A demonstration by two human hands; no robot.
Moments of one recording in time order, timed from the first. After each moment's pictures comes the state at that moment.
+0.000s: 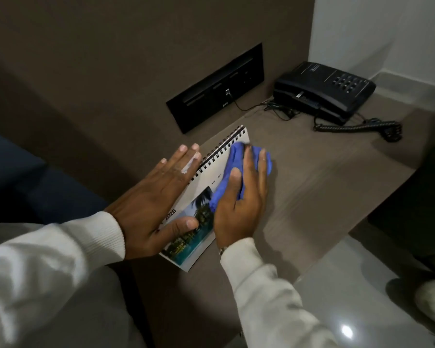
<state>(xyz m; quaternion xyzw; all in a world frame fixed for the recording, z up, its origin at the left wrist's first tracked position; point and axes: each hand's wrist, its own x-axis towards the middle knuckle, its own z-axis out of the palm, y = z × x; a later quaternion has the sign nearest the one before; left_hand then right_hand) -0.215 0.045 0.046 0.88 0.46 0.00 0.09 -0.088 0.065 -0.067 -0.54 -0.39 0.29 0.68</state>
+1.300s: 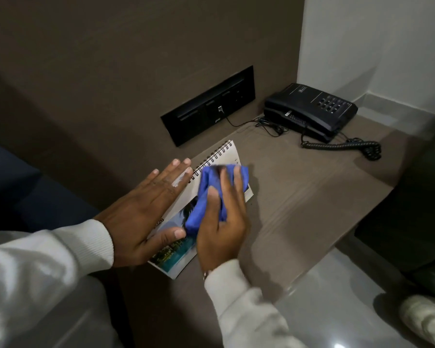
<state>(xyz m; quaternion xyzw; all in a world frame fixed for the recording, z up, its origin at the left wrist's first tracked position) -0.219 0.046 0.044 0.89 0.45 -0.02 0.05 -0.090 0.047 -0.060 -0.49 -0.42 0.33 0.69</state>
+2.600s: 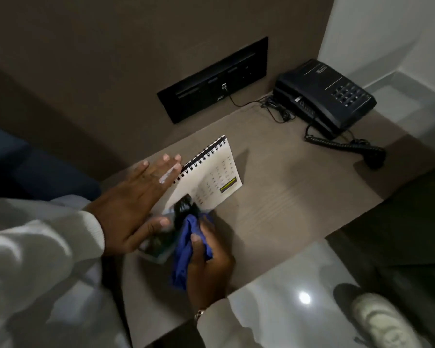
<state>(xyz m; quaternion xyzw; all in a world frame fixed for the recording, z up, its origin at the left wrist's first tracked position) -0.216 0.050 0.043 0.88 0.47 -0.04 0.06 -0.057 -0.017 -0.062 -0.60 -0.39 0.53 0.46</state>
